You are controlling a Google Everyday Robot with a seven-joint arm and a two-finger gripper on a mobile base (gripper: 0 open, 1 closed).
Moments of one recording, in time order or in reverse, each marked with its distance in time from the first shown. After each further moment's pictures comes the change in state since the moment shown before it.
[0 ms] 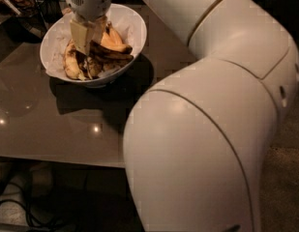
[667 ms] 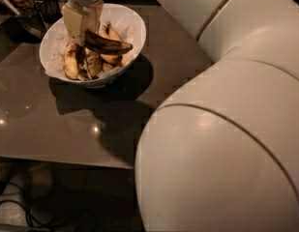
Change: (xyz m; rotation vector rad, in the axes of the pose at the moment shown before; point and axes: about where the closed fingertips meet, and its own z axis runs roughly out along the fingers) arm -0.001 0.009 -0.041 0.123 -0.031 -0.042
